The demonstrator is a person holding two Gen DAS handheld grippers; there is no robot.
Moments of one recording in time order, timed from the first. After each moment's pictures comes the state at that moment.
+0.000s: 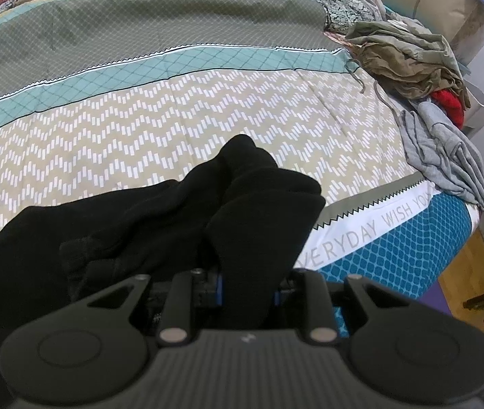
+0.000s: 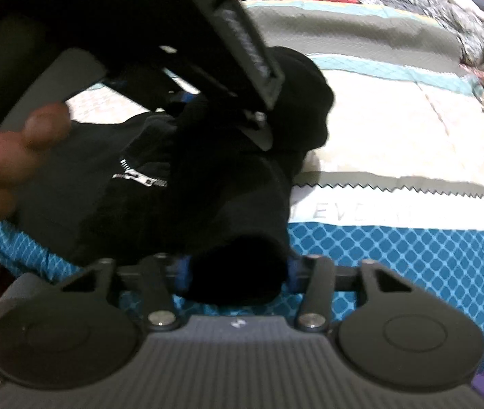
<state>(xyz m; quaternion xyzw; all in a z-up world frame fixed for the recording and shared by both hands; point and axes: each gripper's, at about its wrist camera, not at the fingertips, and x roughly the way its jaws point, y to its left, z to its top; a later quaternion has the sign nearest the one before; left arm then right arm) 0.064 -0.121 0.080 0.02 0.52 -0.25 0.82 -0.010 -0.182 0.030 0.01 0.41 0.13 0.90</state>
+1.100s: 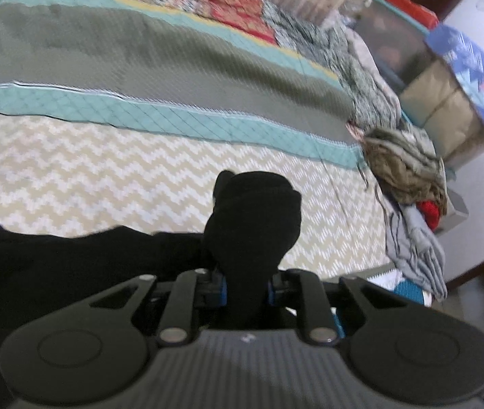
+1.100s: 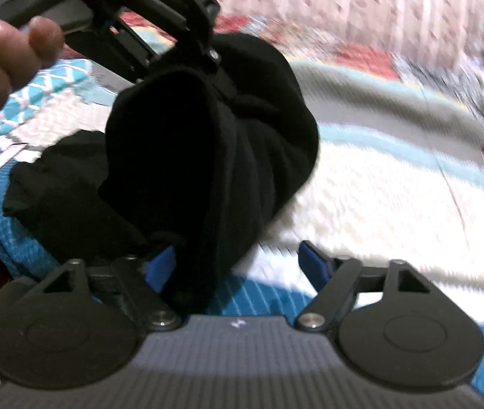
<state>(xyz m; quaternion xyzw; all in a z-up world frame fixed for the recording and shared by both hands) 0.089 0.026 0.143 -0.15 0.47 -0.23 0.84 0.001 -0.139 0.047 -0.08 0.31 0.20 0.93</state>
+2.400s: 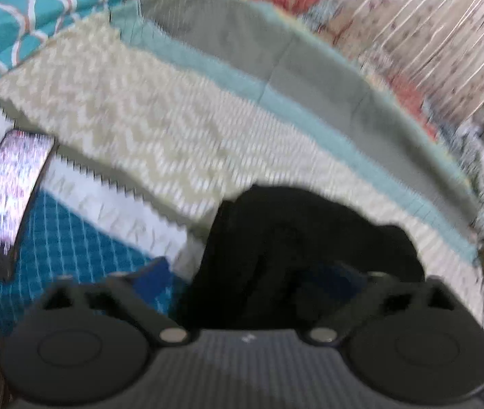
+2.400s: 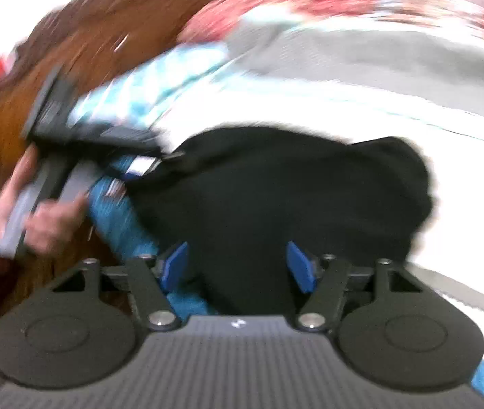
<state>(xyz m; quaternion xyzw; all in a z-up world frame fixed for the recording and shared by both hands) 0.032 0.286 0.058 -0.24 0.42 -0.02 0.88 0.054 -0.072 0.049 0.08 0.38 0.35 0.86</state>
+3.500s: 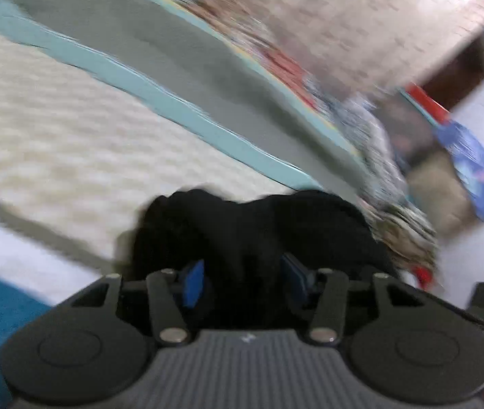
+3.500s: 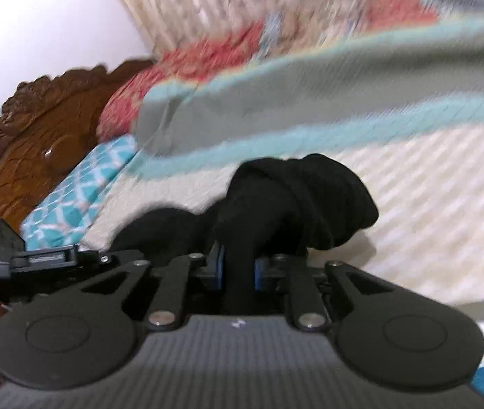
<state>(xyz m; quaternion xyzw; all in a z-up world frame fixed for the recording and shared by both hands) 0.053 0.133 0.063 -0.28 0.39 -0.23 0.85 0.072 -0.191 0.095 0.16 0.33 0.24 0.90</state>
